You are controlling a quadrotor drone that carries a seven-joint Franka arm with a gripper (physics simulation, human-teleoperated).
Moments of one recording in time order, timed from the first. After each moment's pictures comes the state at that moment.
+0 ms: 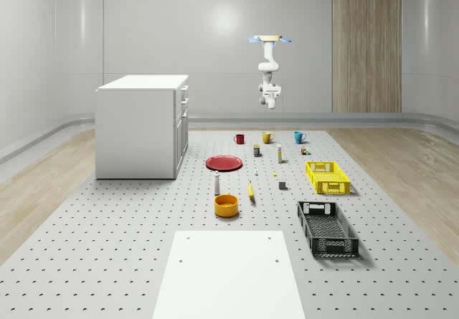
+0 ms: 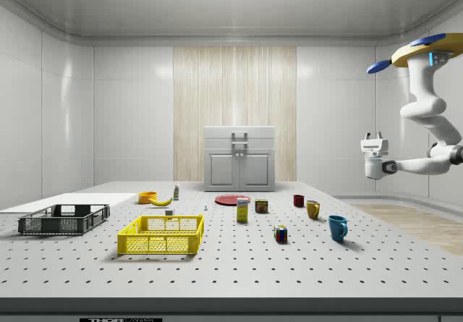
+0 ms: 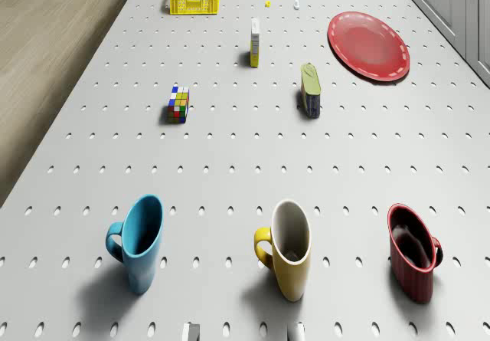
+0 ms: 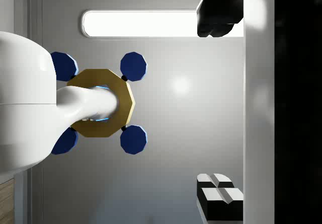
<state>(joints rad) 0.00 -0.79 0.00 -2.34 0.00 1.55 0.79</state>
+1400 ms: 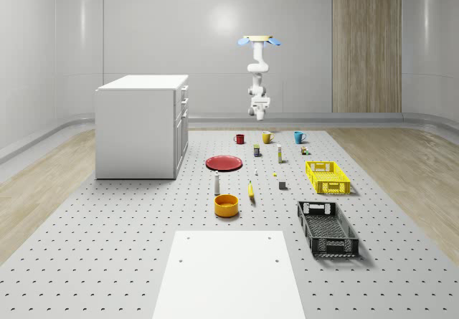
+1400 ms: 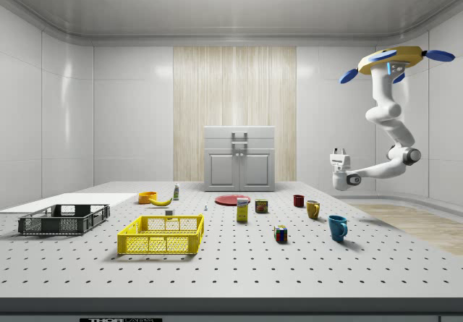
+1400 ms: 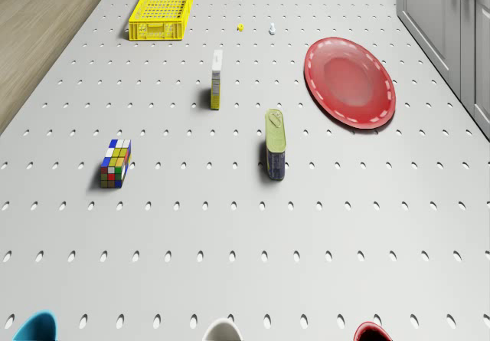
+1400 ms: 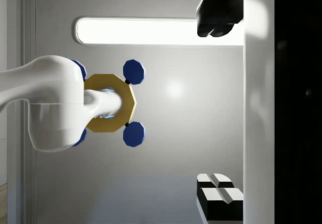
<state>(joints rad) -0.01 -0.70 0.00 -2.04 0.00 1.36 0.78</state>
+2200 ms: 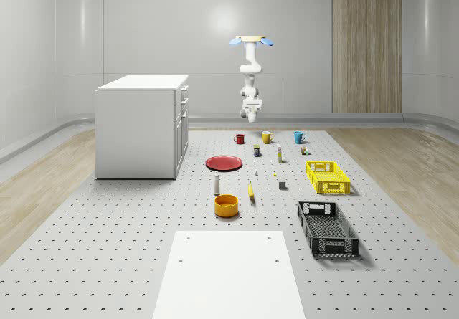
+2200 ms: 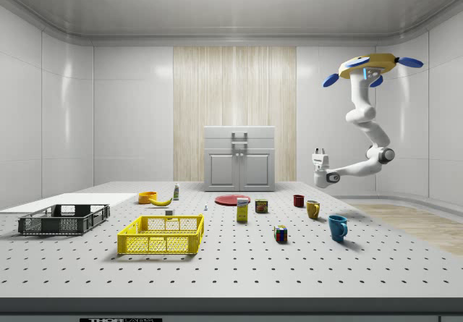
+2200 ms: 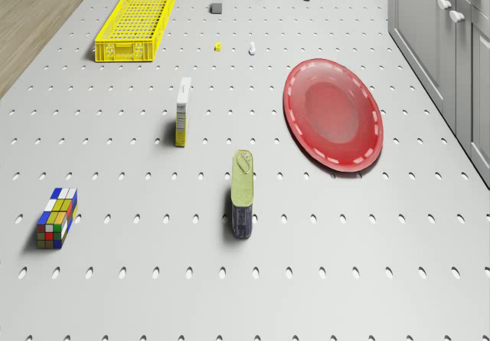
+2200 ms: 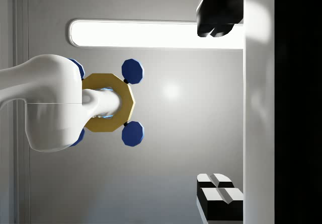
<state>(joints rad) -0.01 -0.71 0.01 -2.05 0.00 1.37 0.78</state>
